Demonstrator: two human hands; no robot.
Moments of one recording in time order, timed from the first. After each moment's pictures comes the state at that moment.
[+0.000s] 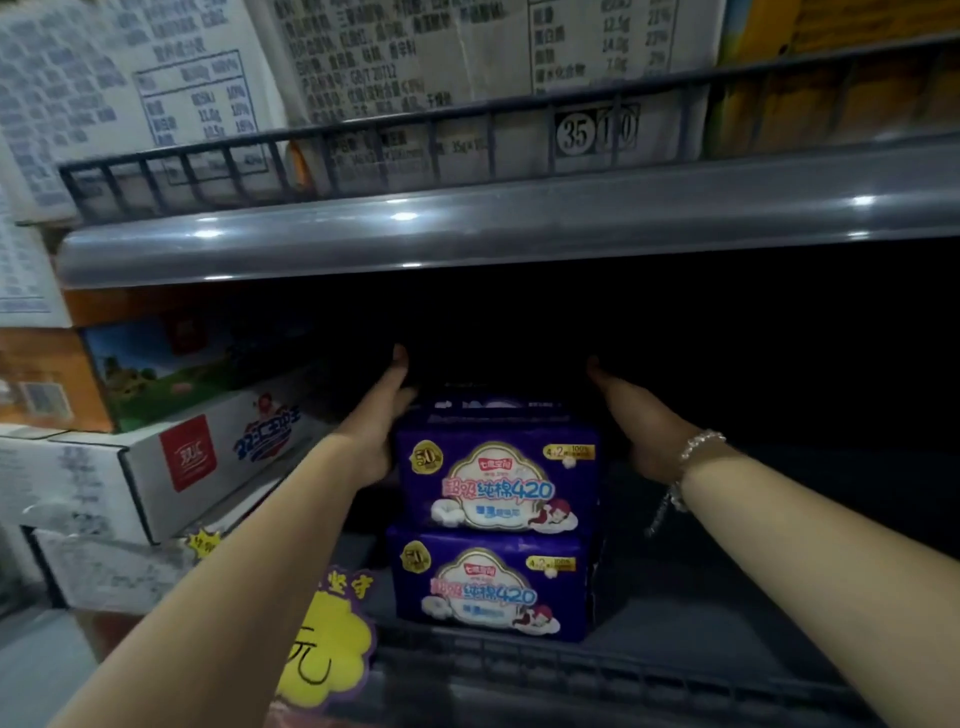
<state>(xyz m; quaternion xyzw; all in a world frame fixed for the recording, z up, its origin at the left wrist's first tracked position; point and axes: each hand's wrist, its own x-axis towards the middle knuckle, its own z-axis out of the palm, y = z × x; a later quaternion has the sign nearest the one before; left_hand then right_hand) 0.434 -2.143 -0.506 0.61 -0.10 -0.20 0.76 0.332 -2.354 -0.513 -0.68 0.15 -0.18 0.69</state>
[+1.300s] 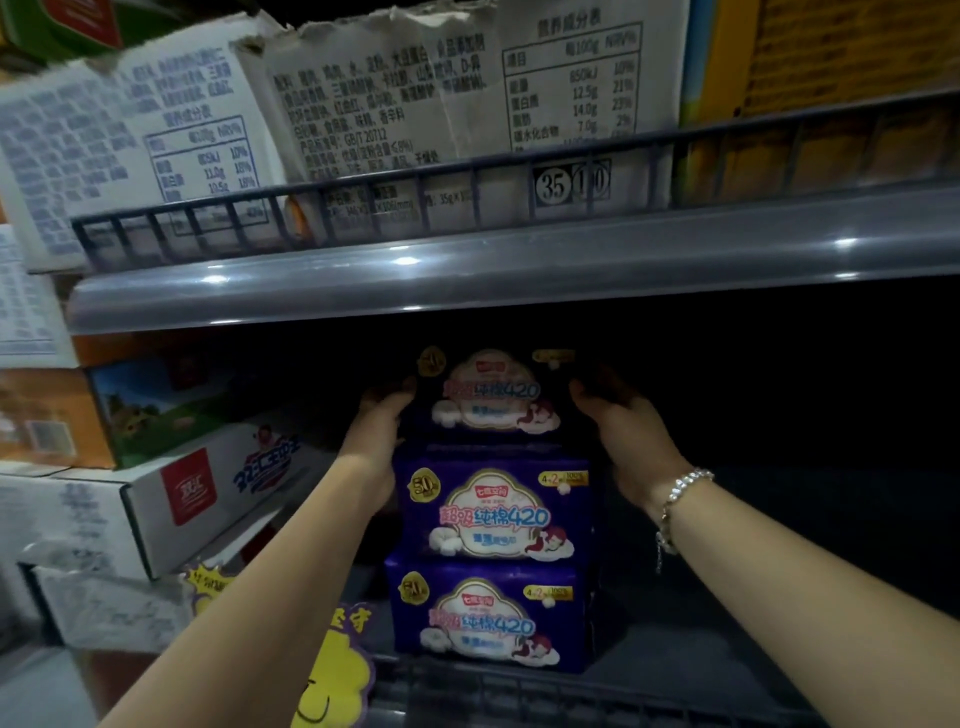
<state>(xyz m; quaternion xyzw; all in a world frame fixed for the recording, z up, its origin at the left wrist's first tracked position) 0.431 -2.154 -0.499 0.58 -0.08 -0.08 0.81 0.328 -2.344 -0.507 -0.59 0.04 -0.29 0.75</state>
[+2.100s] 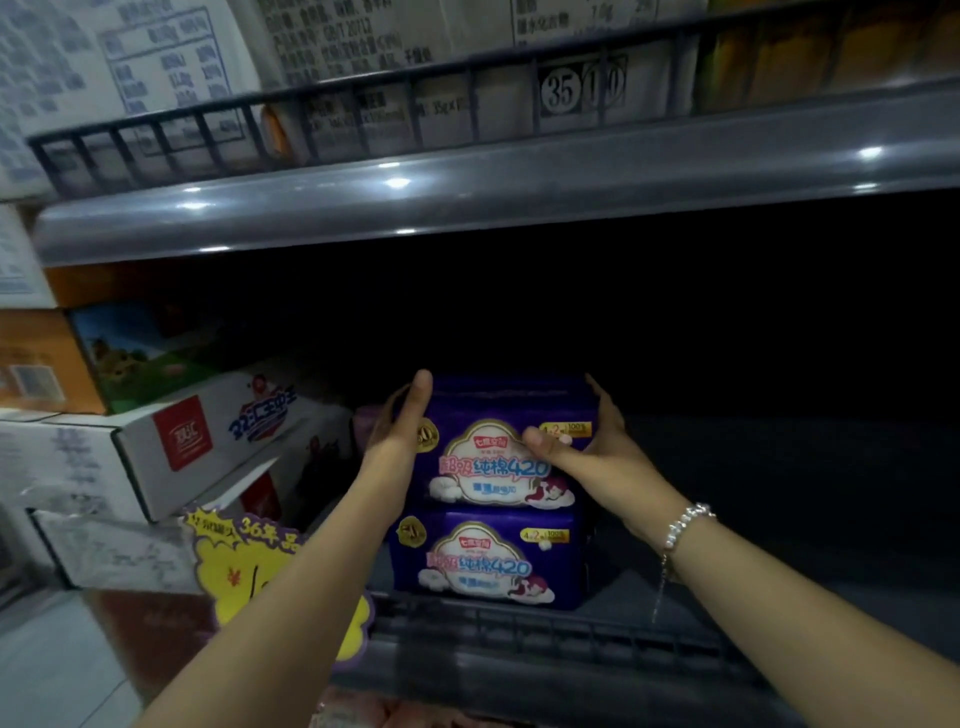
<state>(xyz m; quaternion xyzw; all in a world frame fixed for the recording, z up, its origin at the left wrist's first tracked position) 0.408 -2.159 -0.553 0.71 -0.03 -0.02 0.71 0.306 -2.329 -0.569 -0.77 0.05 -0.21 0.60</state>
